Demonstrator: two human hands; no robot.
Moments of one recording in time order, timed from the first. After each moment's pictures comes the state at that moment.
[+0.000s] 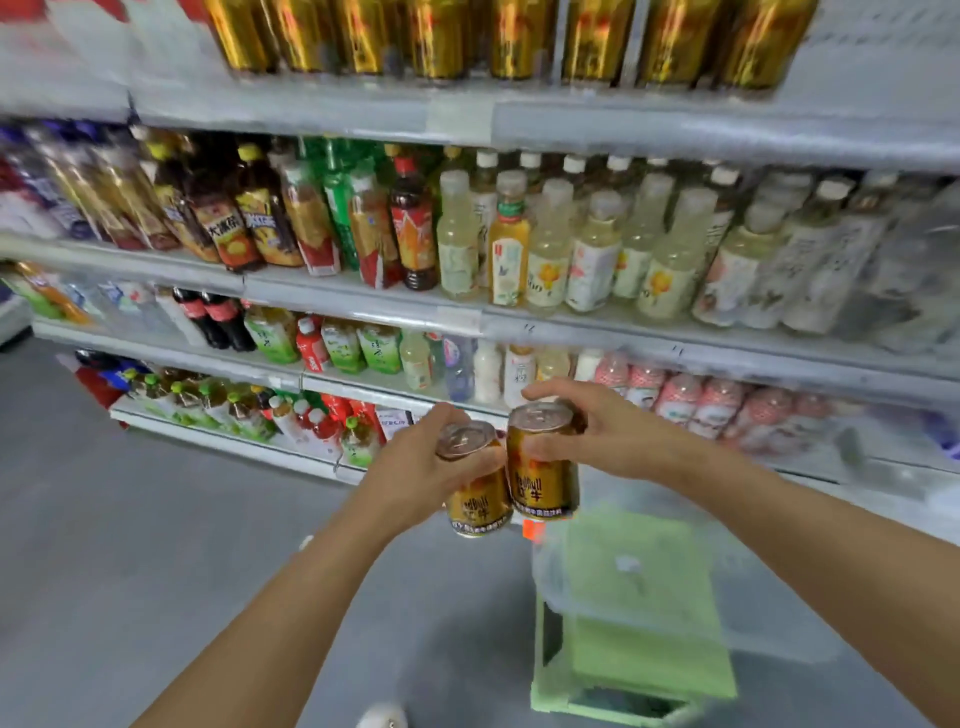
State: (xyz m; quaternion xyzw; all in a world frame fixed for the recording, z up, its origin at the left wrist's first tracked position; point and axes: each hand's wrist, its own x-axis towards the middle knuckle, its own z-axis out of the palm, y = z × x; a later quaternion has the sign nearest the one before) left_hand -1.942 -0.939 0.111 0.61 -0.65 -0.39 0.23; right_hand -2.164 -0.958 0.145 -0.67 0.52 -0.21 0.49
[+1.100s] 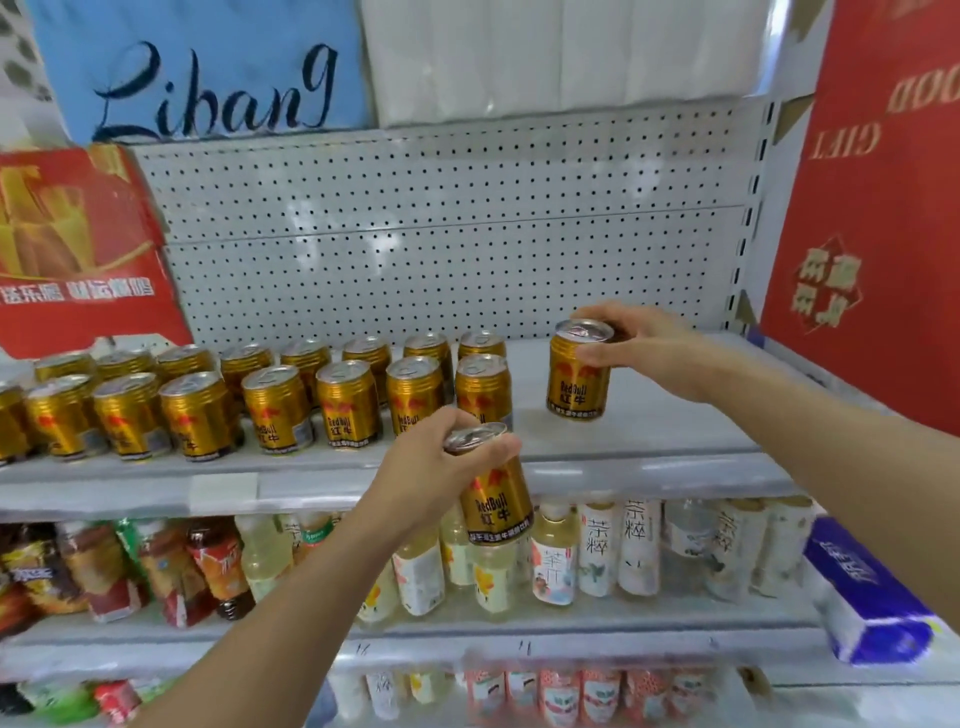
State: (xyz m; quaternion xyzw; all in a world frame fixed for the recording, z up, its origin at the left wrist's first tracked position) left_hand -2.200 -1.131 0.347 0.47 -0.75 -0.33 0.33; right_hand -2.460 -1.137 0.411 -0.65 0.57 -0.41 0.29
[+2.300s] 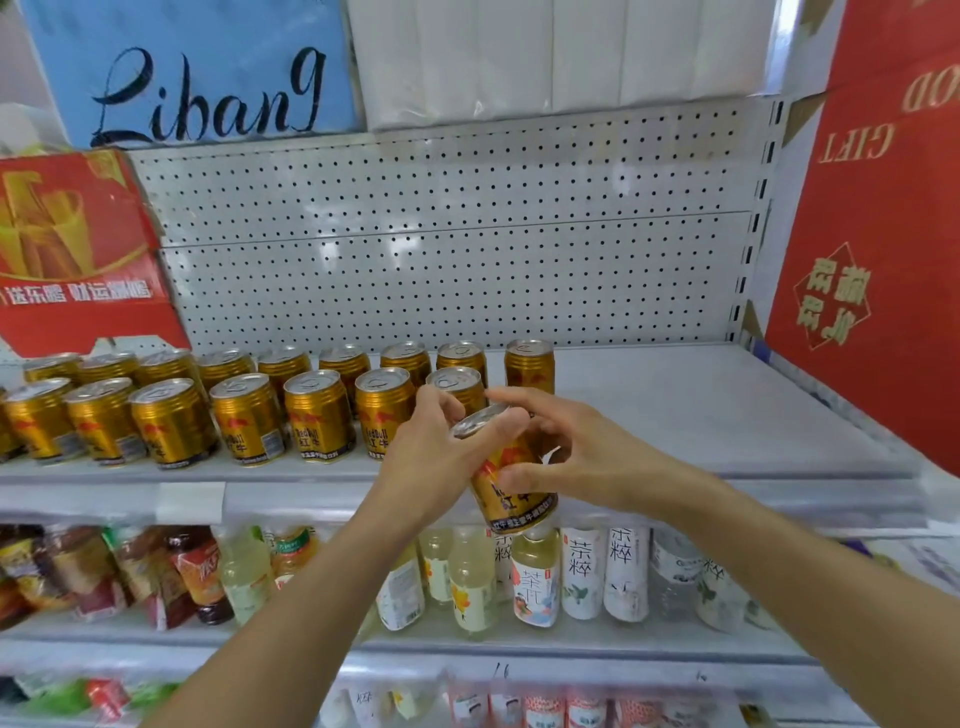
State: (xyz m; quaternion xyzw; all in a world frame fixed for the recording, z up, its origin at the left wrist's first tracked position) left_hand -2.254 -1.131 0.364 0.52 -0.71 -0.27 0.39; right_hand -2.430 -1.104 0.366 -0.76 0.48 -0.33 0.30
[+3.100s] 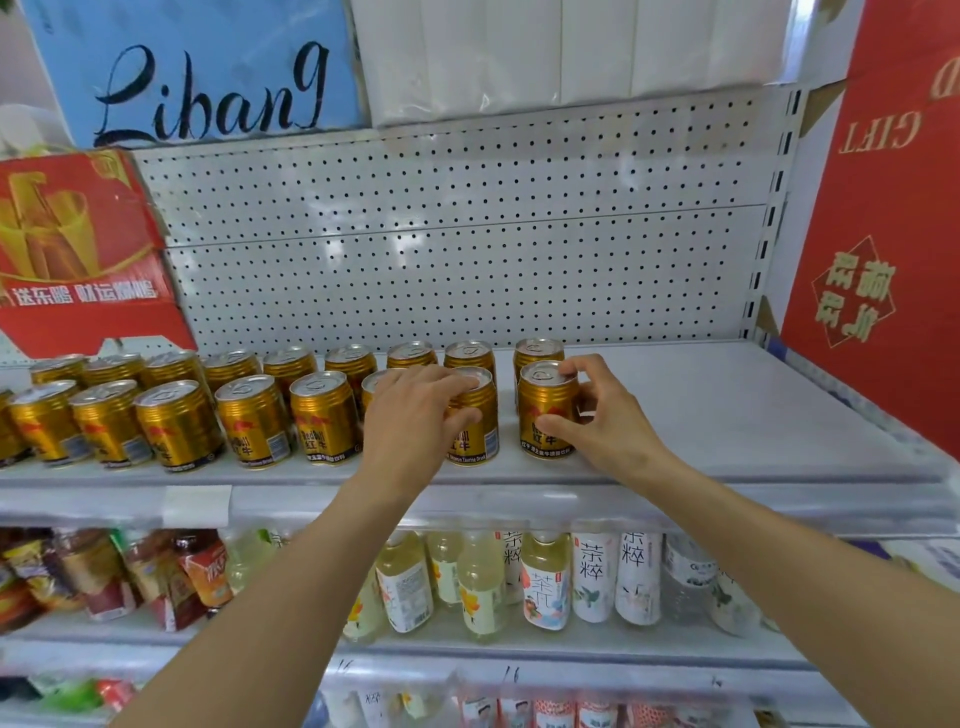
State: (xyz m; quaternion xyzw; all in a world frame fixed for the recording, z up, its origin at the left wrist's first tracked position) left_hand -2.238 -1.194 0.356 0.46 -0.81 0.10 0.34; right_hand -2.453 -1.167 0.328 -0.63 0.58 -0.48 0.20
